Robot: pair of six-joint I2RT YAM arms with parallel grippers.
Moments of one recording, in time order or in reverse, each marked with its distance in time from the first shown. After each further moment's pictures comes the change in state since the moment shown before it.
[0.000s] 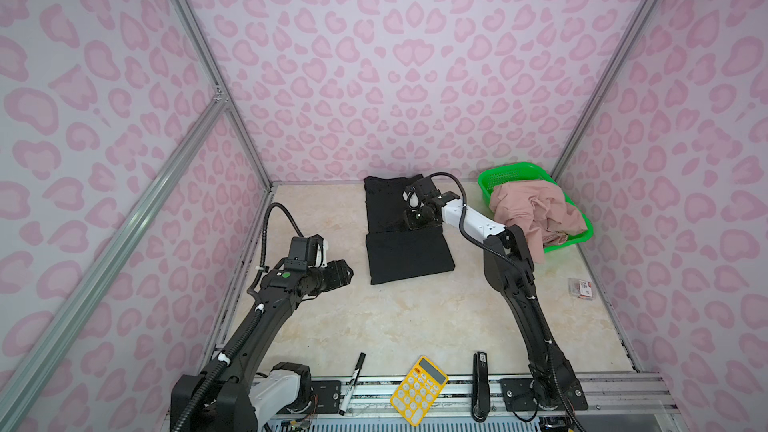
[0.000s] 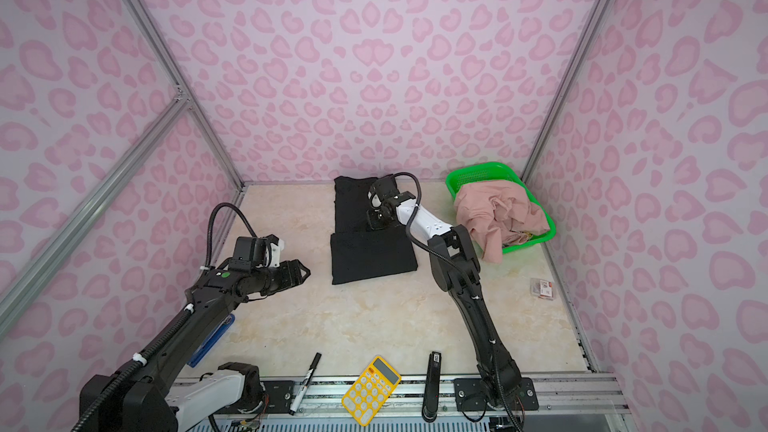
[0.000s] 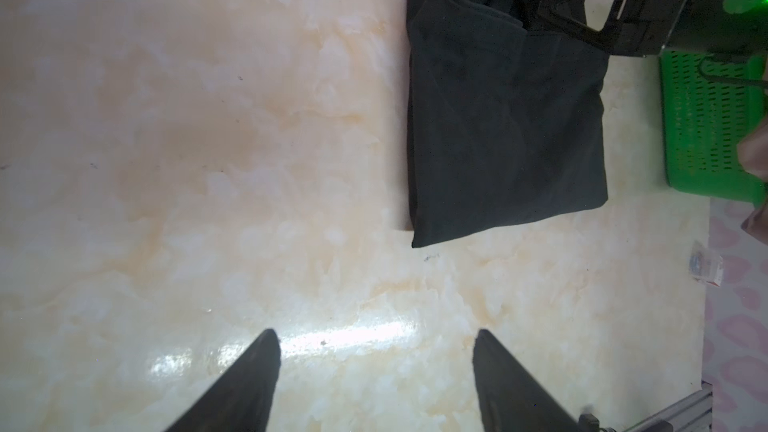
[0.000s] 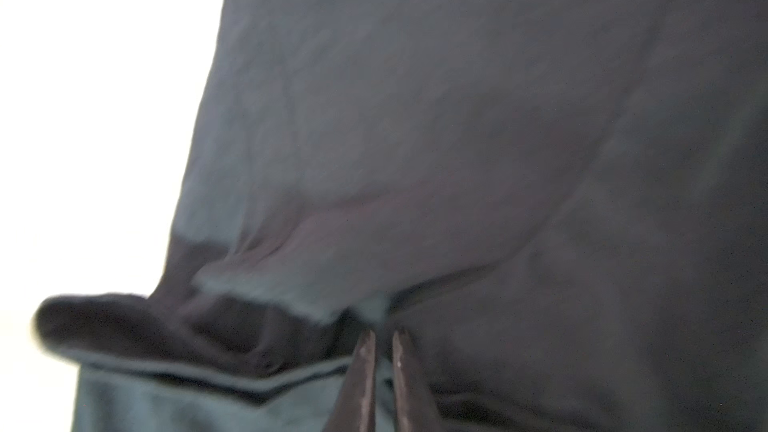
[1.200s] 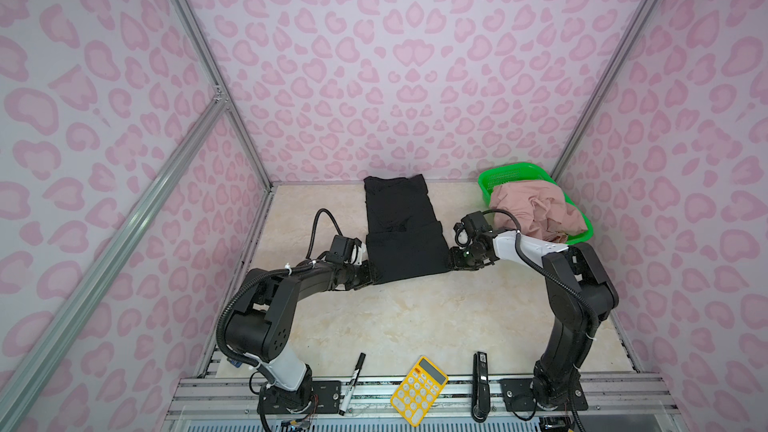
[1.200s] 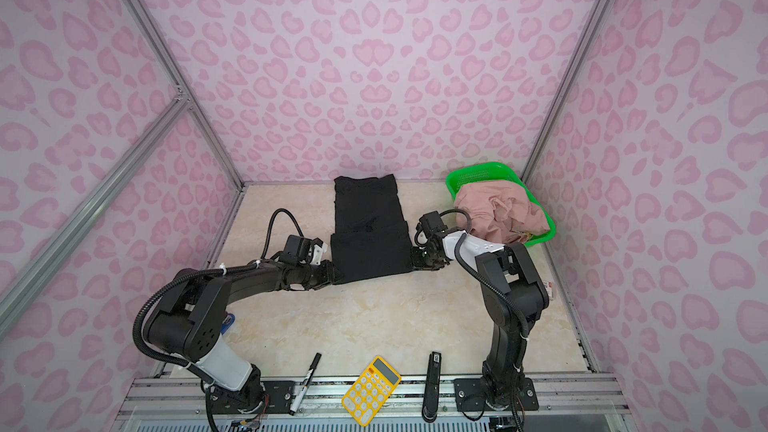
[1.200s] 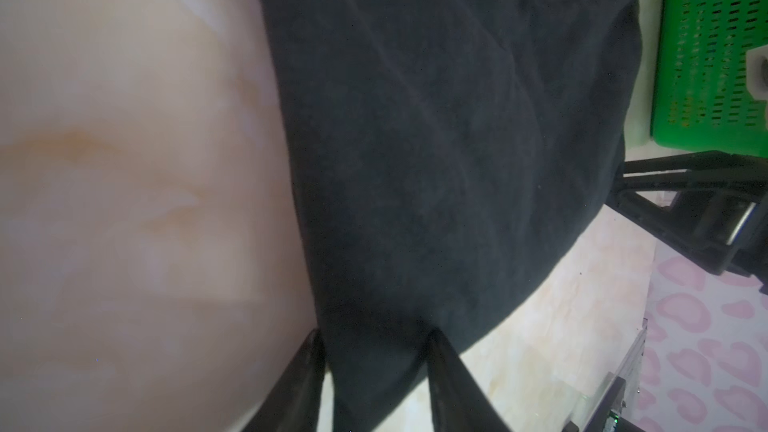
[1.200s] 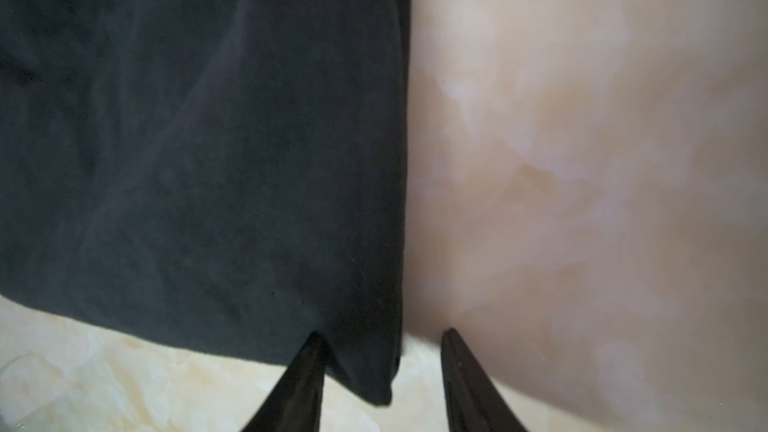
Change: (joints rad) left arm -0.177 0.559 -0.005 0.523 0.170 -0.111; right arm -0.139 -0.630 -1.054 0.219 -0.058 0.066
